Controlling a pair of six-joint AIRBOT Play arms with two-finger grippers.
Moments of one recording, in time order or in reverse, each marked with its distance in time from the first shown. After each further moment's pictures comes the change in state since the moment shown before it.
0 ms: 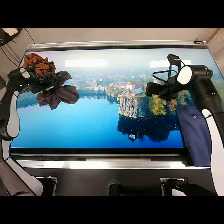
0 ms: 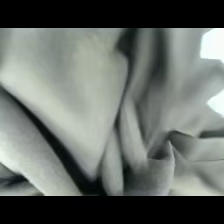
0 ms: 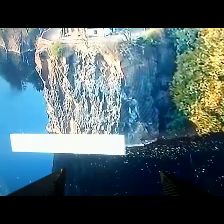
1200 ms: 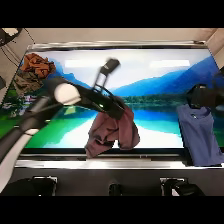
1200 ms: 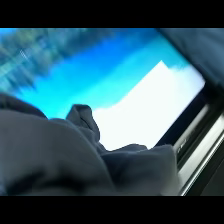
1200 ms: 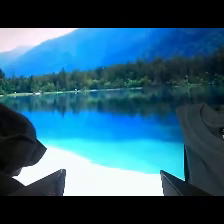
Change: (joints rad) left arm -0.913 0.568 -0.402 -0.206 0.025 0.123; right arm 0.000 0.549 0.041 -0.215 0.309 -0.069
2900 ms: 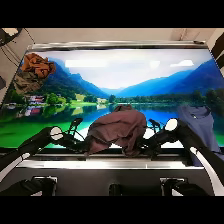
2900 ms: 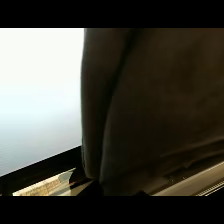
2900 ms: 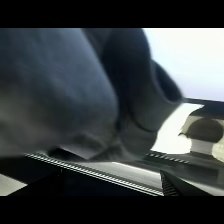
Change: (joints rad) left arm 0.294 0.249 -1.009 -0.189 0.176 -0.009; right arm 0.028 -0.379 -0.867 0.682 -0.270 -0.115
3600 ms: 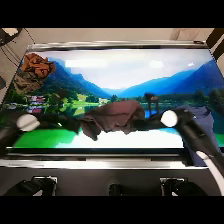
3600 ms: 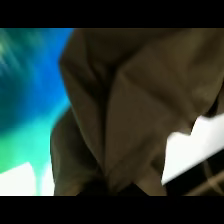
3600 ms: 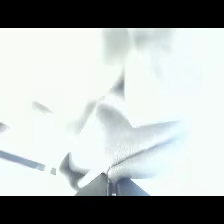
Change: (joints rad) left arm 0.064 0.254 0.394 0.330 -0.102 -0.024; right arm 0.191 0.193 0.351 -0.371 -0.201 0.127
